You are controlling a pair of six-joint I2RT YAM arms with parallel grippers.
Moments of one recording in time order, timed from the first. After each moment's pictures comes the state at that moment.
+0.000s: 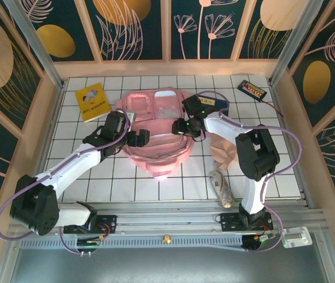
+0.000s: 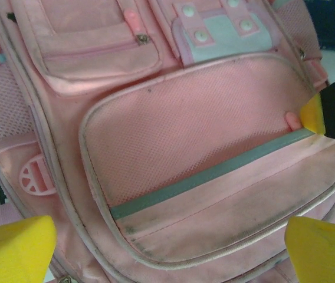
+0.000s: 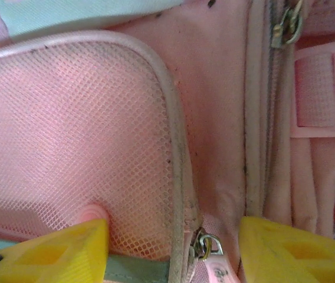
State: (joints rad) left arm -0.48 1.33 0.88 -0.32 0.02 -0.30; right arm 0.55 1.90 1.35 -0.53 -0.17 0.54
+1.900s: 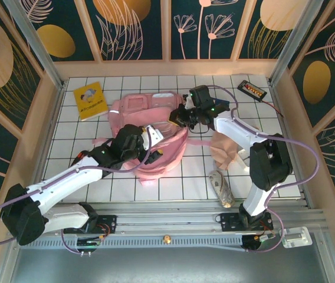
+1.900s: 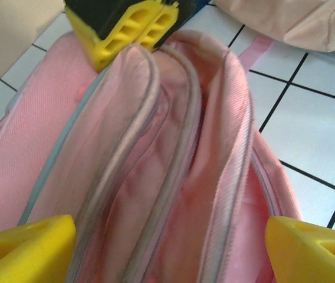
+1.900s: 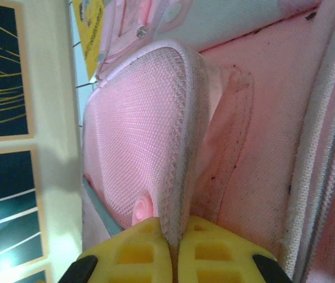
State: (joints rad) left arm -0.77 1.19 0.82 -0.26 -0.04 0.29; right arm 0.51 1.73 1.32 -0.35 -0.53 0.83
